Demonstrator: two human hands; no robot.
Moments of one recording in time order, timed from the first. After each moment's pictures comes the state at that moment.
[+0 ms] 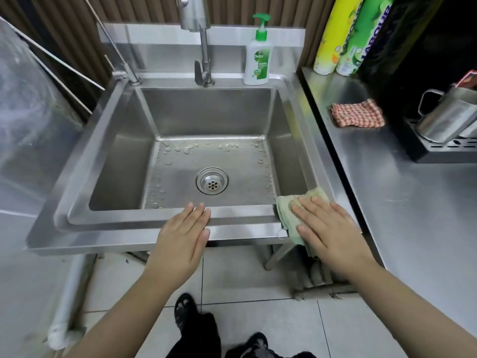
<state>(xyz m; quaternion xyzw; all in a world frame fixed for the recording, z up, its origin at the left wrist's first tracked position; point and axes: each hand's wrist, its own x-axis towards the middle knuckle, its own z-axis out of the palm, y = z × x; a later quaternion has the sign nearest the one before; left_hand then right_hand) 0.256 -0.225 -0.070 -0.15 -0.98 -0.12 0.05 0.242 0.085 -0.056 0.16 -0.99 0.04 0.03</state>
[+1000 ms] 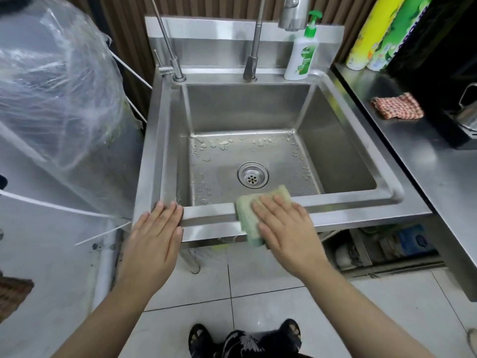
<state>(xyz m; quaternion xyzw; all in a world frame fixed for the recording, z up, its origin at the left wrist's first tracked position) 0.274 -0.440 -0.068 -0.11 -0.99 -0.11 0.06 0.269 -0.165 -0.056 0.15 -0.99 0.06 0.06</state>
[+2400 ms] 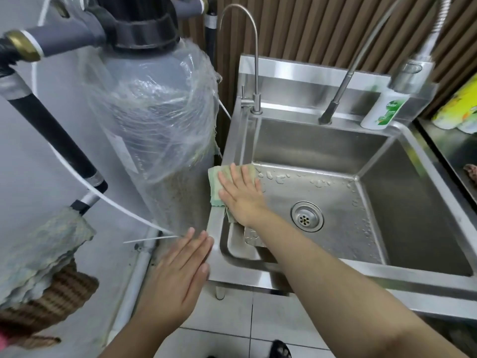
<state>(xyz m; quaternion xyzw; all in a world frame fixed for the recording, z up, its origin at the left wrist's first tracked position) 0.286 -0.509 -0.053 -0.09 -0.96 -0.24 0.10 0.103 -0.374 -0.045 0.24 -0.95 0.16 -0.15</state>
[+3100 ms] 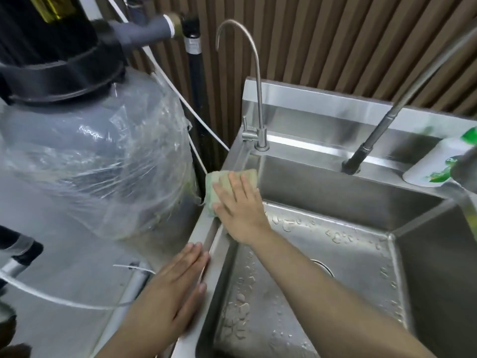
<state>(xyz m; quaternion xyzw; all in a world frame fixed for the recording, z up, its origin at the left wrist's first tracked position) 0.142 -0.477 -0.056 -0.05 -0.97 -0.23 0.07 -0.051 -0.367 -0.068 0.31 -0.93 0.19 -0.09</state>
